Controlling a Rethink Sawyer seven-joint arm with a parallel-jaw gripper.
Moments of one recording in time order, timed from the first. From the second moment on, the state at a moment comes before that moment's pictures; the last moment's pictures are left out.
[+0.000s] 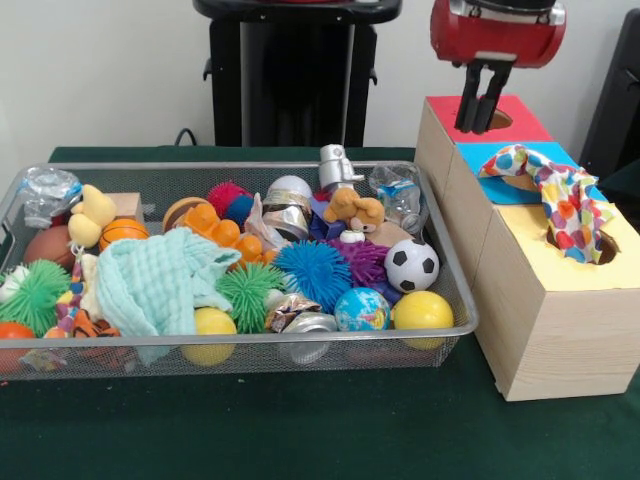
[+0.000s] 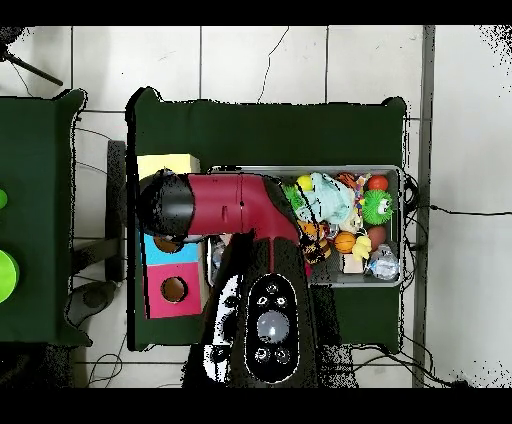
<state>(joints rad) -0.01 -0.74 -0.04 1.51 -0.05 0.83 1.72</state>
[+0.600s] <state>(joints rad) 0.00 -0.75 0.00 1.64 -0.05 0.75 1.72</state>
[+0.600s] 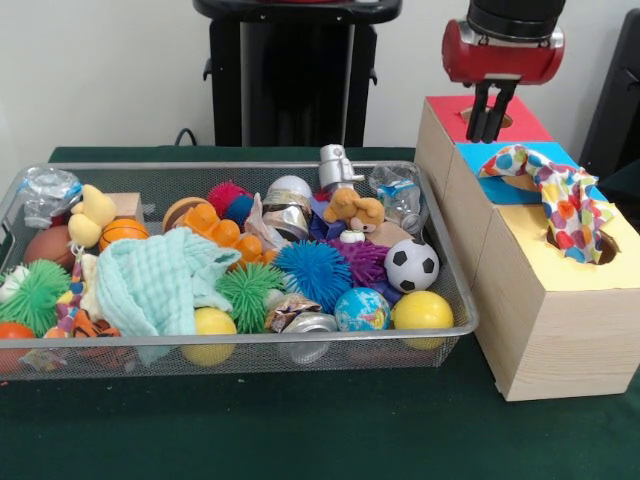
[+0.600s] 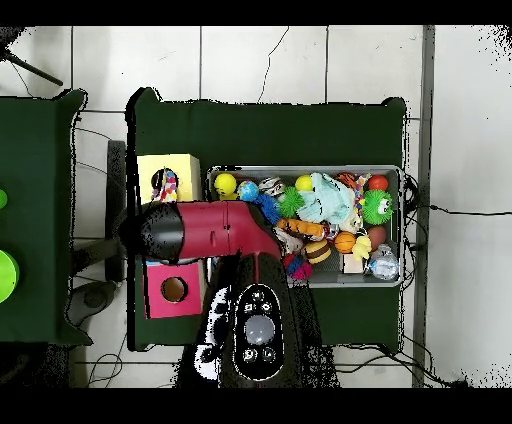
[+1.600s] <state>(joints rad) 0.05 -0.82 0.01 1.77 0.00 0.70 1.72</state>
